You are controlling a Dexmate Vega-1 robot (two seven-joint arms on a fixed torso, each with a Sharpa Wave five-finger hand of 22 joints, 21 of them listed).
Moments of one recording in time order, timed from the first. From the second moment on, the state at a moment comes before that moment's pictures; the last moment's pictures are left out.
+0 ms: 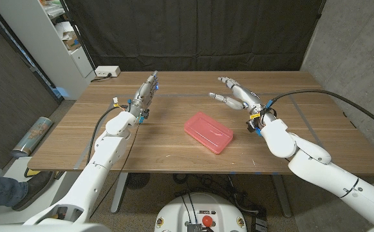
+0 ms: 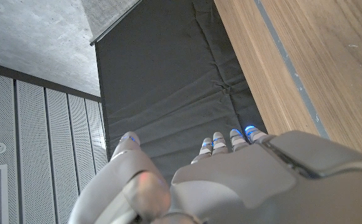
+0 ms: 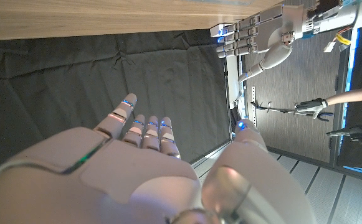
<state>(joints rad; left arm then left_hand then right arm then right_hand) 0.93 0.32 0.10 -1.47 -0.33 -0.10 -0.18 0.27 -0.04 0.21 -0.05 0.29 -0.14 0.08 0.19 0.17 -0.14 0.05 0.21 0.19 -0.17 0.07 0.19 0.18 -0.17 0.01 0.20 0.18 -1.13 -0.84 -0.44 -2.15 -0.34 -0.12 -0.26 0.30 -0.08 0.22 -0.07 0.36 0.09 0.09 0.19 0.18 0.06 0.09 0.19 0.18 0.00 0.06 0.20 0.20 0.20 0.03 0.19 0.17</state>
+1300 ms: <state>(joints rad) 0.90 0.31 0.10 -1.42 -0.33 -0.11 -0.20 0.27 -0.03 0.20 -0.05 0.29 -0.14 0.08 0.18 0.17 -0.14 0.06 0.21 0.19 -0.17 0.09 0.19 0.18 -0.17 0.02 0.20 0.18 -1.12 -0.85 -0.50 -2.22 -0.44 -0.24 -0.20 0.34 -0.11 0.21 -0.11 0.37 0.04 0.09 0.18 0.18 0.02 0.14 0.18 0.18 -0.01 0.14 0.20 0.20 0.20 0.10 0.19 0.17</state>
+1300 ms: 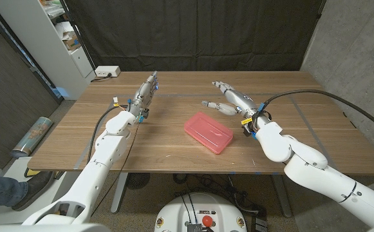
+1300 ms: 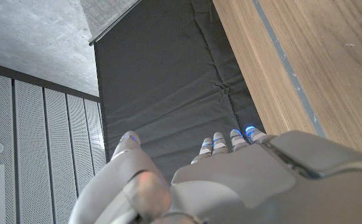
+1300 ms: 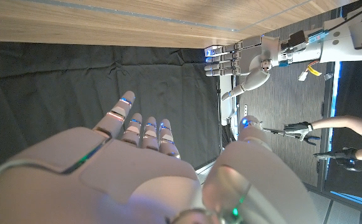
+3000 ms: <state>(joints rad) 0.89 0.30 0.09 -1.40 -0.32 -0.11 -0.21 0.28 -0.03 0.20 -0.05 0.28 -0.15 0.07 0.18 0.17 -0.14 0.06 0.21 0.19 -0.17 0.09 0.19 0.18 -0.17 0.05 0.20 0.18 -1.02 -0.87 -0.62 -2.36 -0.58 -0.54 0.07 0.35 -0.13 0.17 -0.12 0.39 -0.09 0.06 0.17 0.18 -0.09 0.17 0.17 0.18 -0.06 0.21 0.19 0.20 0.21 0.21 0.19 0.17</state>
